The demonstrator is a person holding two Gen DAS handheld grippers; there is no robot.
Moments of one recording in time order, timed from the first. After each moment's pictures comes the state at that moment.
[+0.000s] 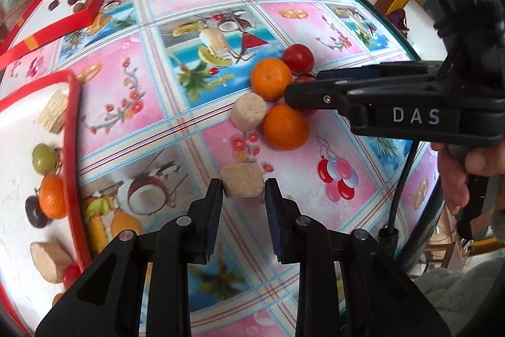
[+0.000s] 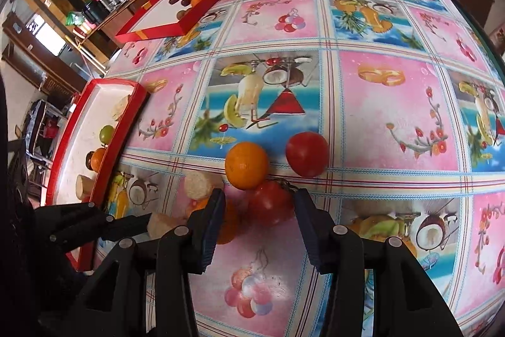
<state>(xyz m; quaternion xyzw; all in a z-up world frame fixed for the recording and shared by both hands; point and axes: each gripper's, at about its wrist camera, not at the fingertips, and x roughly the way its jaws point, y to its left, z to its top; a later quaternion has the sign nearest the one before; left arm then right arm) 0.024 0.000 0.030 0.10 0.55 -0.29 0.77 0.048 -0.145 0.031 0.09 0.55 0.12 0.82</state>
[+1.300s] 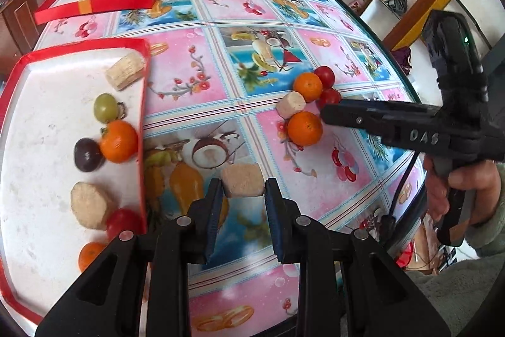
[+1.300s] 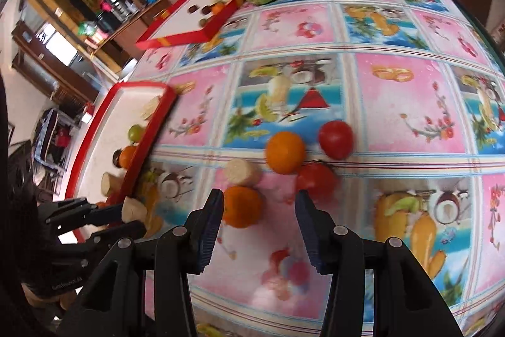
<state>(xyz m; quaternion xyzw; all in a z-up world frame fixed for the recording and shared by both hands) 0.012 0.076 0.052 0.02 0.55 -0.27 0.79 0.024 -0.129 0.046 0.11 0.53 0.14 0.83</state>
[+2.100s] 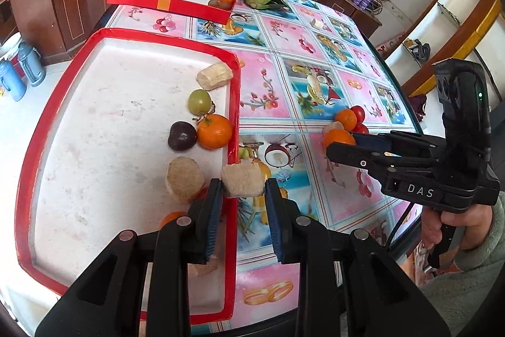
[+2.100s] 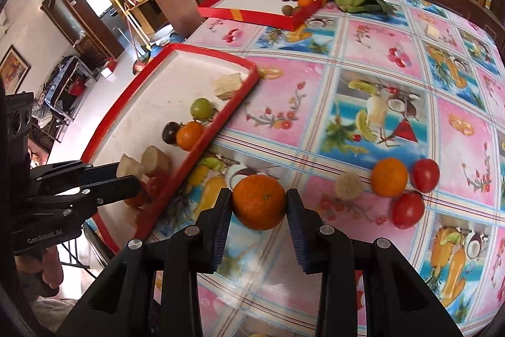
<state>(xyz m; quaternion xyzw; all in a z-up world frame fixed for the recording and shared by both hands) 0.009 0.157 0.072 -0.05 0.52 -0.21 0.83 0.023 -0.034 0.067 0.02 0.52 0.22 0.83</state>
